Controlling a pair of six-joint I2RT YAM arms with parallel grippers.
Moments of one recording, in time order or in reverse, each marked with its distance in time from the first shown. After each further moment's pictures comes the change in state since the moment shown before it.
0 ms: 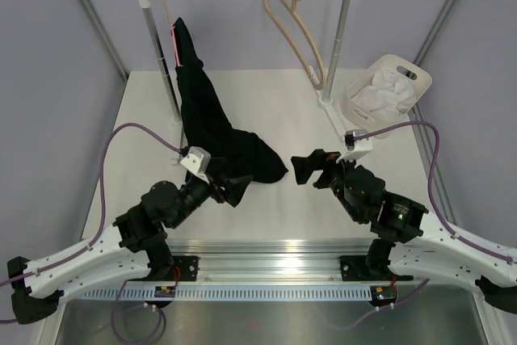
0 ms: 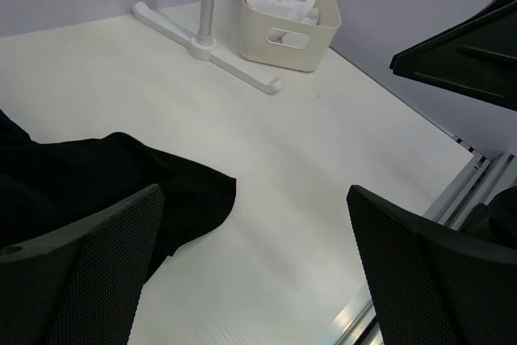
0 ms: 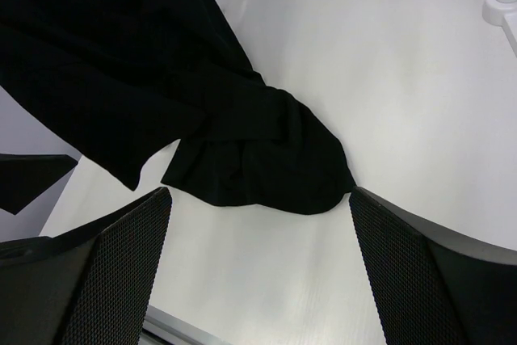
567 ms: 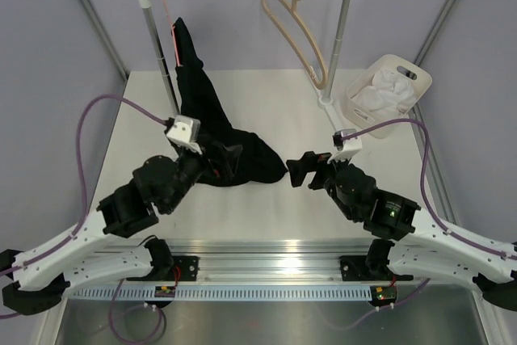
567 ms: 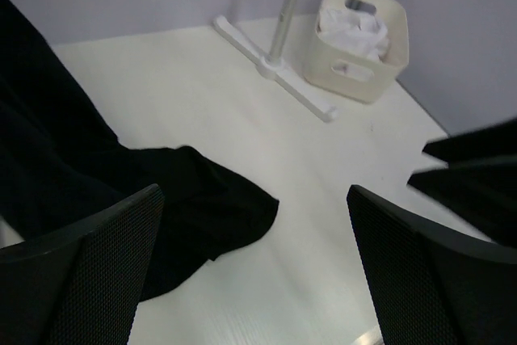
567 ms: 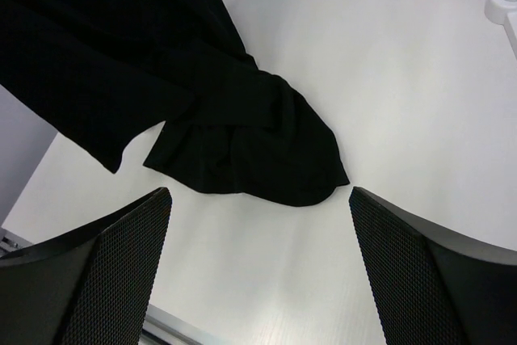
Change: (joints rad) left arm 0.000 0.160 0.355 -0.284 -0.218 -0.038; right arm 0.000 0.047 0.000 0.004 -0.023 -0.049
